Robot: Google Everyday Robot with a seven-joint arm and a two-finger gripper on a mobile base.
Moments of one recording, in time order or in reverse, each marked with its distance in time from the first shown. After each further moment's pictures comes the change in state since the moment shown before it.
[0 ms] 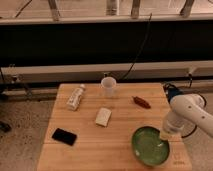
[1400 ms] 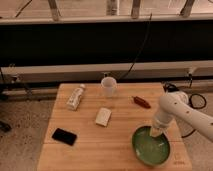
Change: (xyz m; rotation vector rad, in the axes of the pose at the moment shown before) arm -0.045 -0.015 0.024 -0.020 0.003 -0.062
